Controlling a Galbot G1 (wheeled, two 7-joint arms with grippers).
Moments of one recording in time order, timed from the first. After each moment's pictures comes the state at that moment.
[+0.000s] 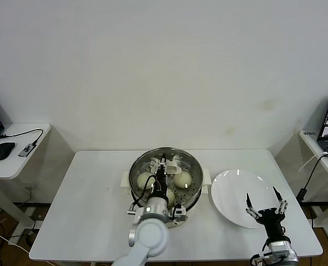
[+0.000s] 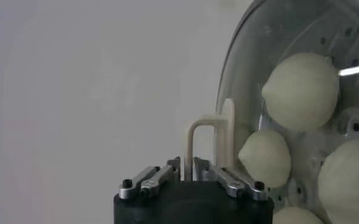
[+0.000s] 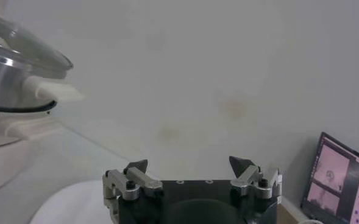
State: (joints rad) left arm 1.04 -1.44 0.08 -1.85 1.53 0.53 0.27; right arm -1.55 1.48 0.83 1.94 -0.30 0.17 -0.12
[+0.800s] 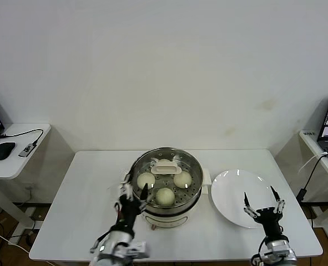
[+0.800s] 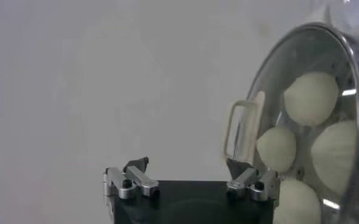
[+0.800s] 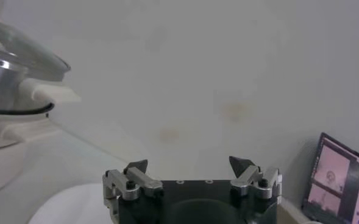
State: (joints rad) left arm 1.48 -1.32 -0.19 -2.20 1.04 0.29 0.01; right arm -1.56 1.42 0.78 1.92 -0.19 0.19 -0.09
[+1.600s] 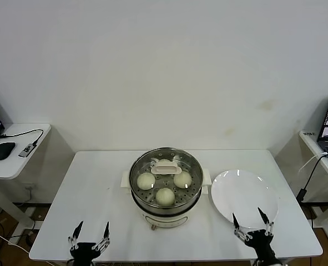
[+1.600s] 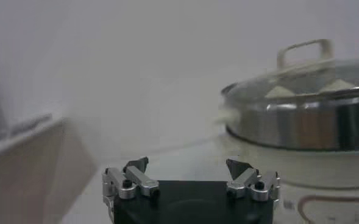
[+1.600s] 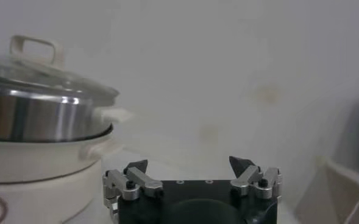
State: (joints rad) left arm 1.84 -1.32 -0.54 -2.06 -0.13 -0.08 -0.15; right arm -1.77 1.31 0.67 1.98 0.10 0.20 -0.05
